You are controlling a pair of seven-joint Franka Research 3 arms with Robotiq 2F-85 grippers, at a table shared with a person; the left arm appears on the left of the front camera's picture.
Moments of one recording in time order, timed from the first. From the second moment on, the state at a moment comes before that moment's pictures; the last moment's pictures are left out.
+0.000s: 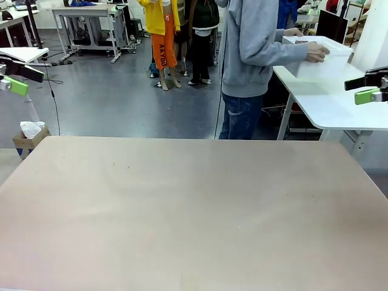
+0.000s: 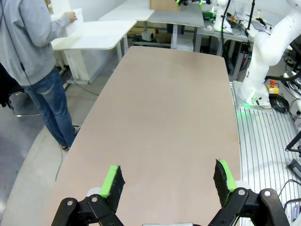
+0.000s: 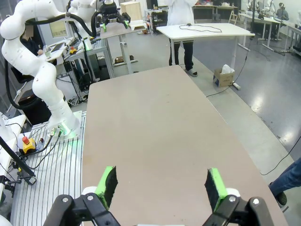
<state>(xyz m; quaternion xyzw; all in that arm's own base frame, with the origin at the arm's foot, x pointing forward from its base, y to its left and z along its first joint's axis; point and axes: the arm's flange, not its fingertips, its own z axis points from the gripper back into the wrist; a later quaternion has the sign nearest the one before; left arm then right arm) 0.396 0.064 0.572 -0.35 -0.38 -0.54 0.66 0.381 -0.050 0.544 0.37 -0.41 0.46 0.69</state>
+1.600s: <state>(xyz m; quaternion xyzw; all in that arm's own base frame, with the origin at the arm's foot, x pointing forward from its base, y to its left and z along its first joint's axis) 0.396 0.064 0.572 -0.35 -0.38 -0.54 0.66 0.381 -0.050 0.544 0.37 -0.41 0.46 0.69</state>
